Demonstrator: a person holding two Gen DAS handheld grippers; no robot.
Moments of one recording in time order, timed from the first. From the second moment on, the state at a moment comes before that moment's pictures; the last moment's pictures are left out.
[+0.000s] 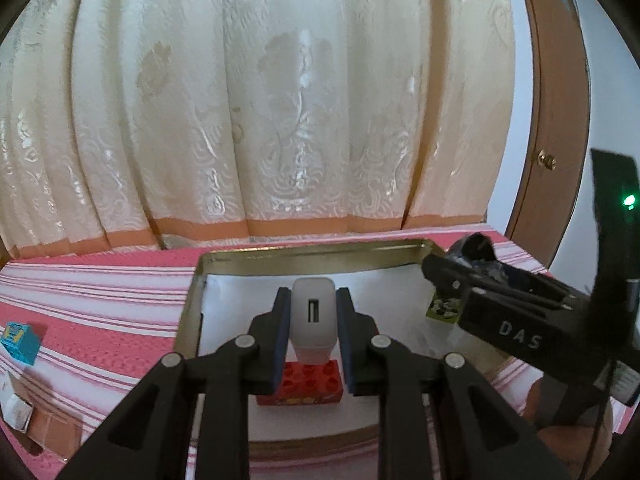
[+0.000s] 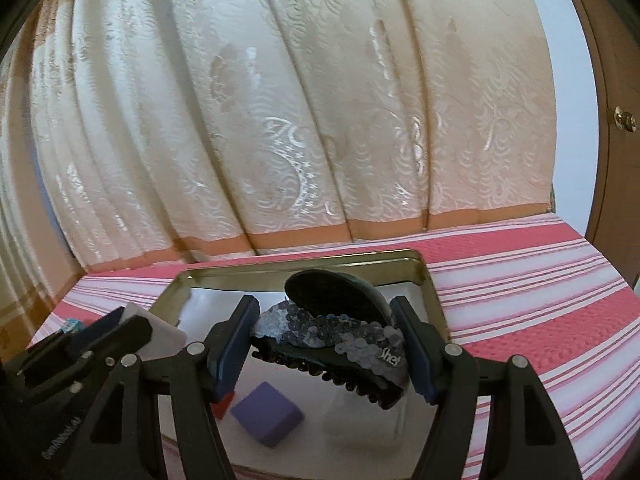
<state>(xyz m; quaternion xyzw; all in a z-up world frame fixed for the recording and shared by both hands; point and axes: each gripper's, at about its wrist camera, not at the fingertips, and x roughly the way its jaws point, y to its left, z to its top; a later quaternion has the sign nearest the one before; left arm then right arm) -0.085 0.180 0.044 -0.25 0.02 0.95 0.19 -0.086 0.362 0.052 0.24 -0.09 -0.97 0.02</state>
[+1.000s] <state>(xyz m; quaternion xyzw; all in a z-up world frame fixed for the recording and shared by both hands) -0.116 0.194 0.017 -0.29 0.04 0.95 0.13 -0.107 0.340 0.042 0.24 -0.05 -0.97 0.02</state>
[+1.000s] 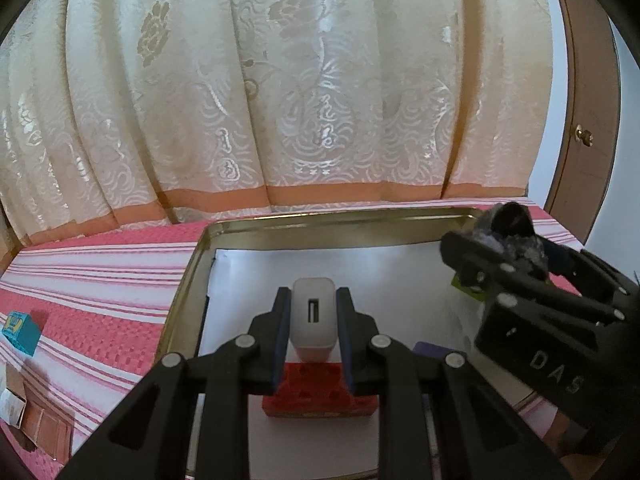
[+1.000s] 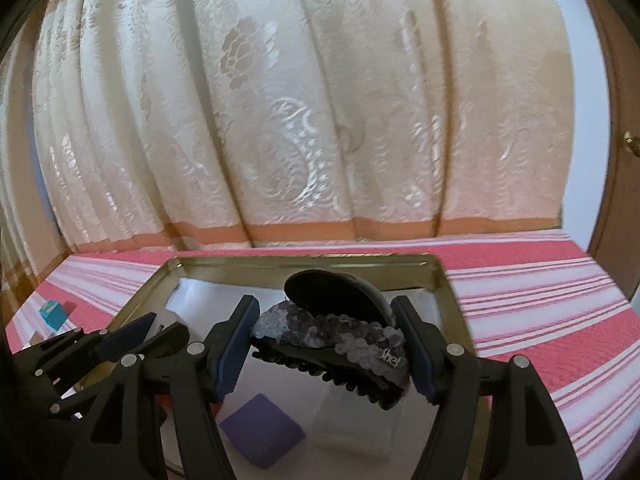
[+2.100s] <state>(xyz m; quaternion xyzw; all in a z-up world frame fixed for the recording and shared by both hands) -0.095 0.166 0.022 -0.24 0.03 0.97 0.08 -0.093 0.365 0.041 0.22 -0.14 -0.96 0.00</state>
